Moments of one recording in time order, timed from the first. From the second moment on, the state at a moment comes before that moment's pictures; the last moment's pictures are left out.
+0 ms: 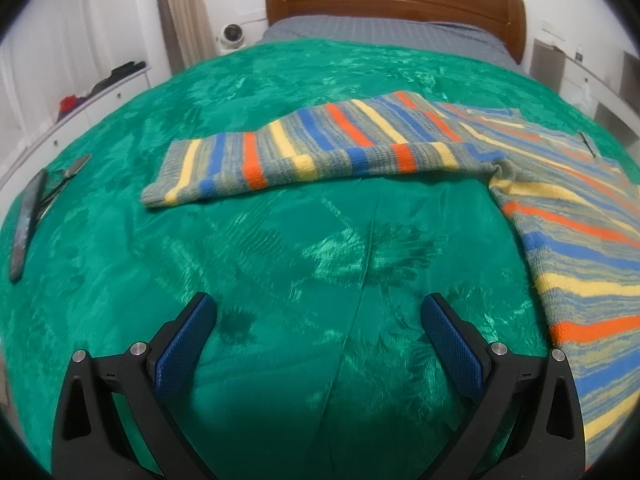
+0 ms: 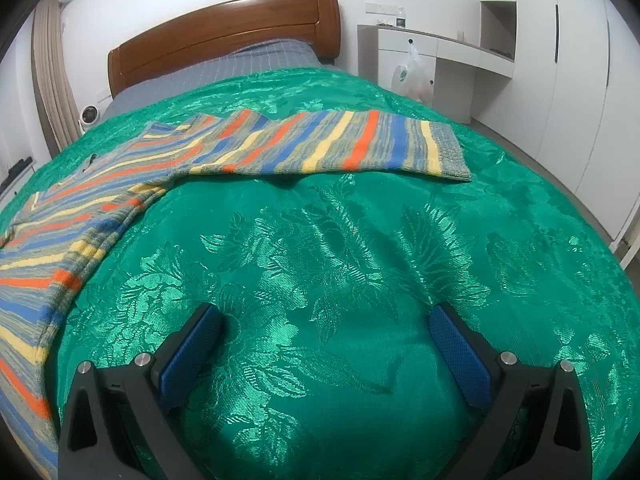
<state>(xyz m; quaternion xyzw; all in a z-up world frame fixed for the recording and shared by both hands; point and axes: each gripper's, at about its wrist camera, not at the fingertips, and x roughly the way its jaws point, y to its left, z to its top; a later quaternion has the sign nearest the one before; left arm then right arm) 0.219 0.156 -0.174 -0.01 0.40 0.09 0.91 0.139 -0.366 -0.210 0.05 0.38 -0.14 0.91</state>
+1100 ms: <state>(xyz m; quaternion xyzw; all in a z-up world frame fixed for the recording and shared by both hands) 0.095 0.065 -0.049 0.07 0.36 0.00 0.93 0.077 -0.191 -0.074 -0.12 0.37 -0.15 0.91</state>
